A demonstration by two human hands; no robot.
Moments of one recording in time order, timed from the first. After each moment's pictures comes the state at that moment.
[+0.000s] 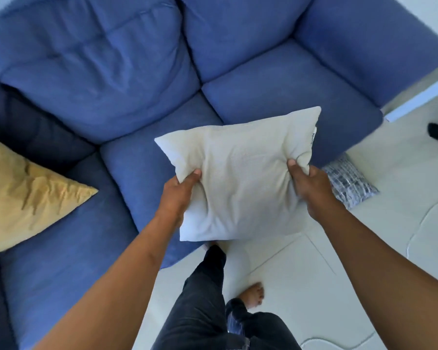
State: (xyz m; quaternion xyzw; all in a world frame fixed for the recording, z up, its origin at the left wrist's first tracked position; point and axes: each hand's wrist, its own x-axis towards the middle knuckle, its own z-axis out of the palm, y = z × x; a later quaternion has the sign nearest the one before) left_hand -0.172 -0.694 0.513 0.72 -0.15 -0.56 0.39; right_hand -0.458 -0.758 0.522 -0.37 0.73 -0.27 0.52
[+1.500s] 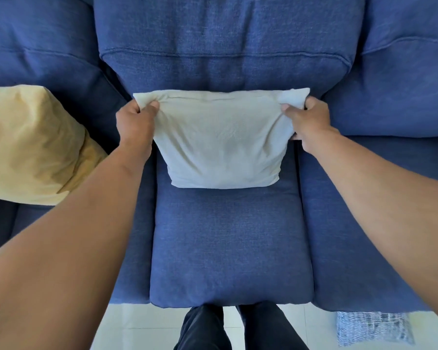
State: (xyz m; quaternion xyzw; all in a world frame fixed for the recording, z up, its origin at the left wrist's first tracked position) left_hand 0.168 -0.887 0.486 0.81 -0.01 -0.23 0.54; right_hand -0.075 -1.119 0.475 -0.55 0.59 -0.14 0.57
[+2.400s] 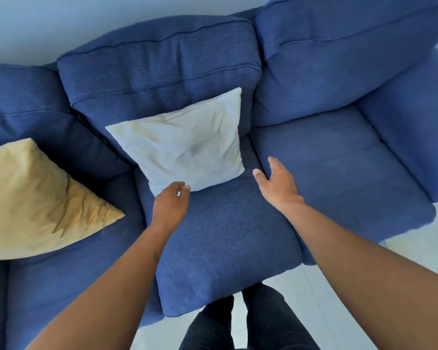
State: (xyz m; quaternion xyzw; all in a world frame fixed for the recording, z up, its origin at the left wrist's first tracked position) left_hand 0.001 -0.803 0.498 0.86 -0.27 -0.37 0.22; right_hand -0.222 -0.949 0.513 -0.67 0.62 -0.01 0.40
